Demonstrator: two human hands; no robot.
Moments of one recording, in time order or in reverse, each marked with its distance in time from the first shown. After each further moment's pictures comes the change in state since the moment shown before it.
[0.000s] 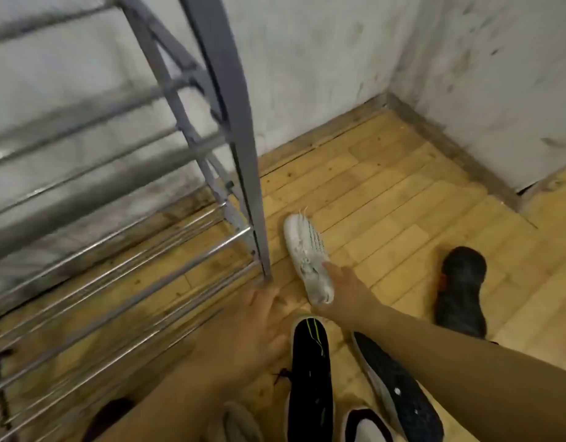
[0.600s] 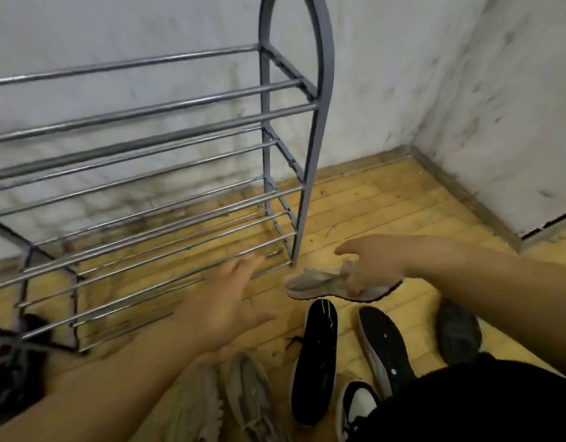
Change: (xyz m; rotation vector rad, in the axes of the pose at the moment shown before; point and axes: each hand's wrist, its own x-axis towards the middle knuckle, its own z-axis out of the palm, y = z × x) left_hand -0.151 -0.017 -0.012 -0.091 0.227 -0.028; right_hand -0.171 -0.114 -0.104 -0.582 -0.234 -0.153
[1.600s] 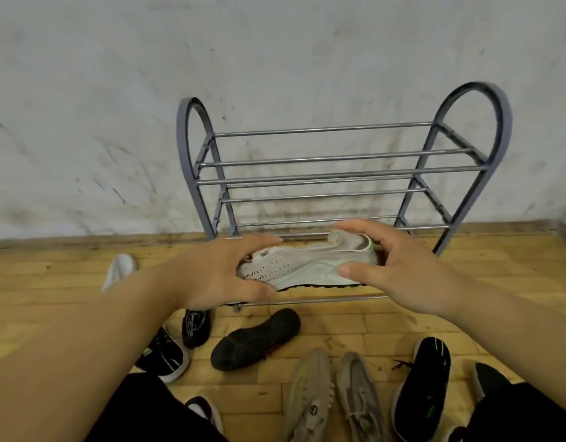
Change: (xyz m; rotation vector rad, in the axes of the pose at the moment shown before) left_hand -0.280 -0.029 -0.168 0.066 0.163 -0.234; right_hand -0.140 -0.221 0.038 0.580 0.446 -0.861
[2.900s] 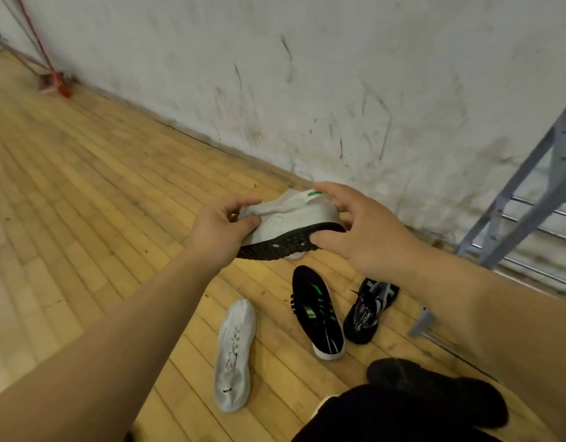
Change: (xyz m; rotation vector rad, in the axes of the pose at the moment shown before) left_hand -0.189 -0.325 0.017 -0.808 1.155 -0.644; right_hand 0.221 -0.172 0.357 -0.015 -0.519 -0.322
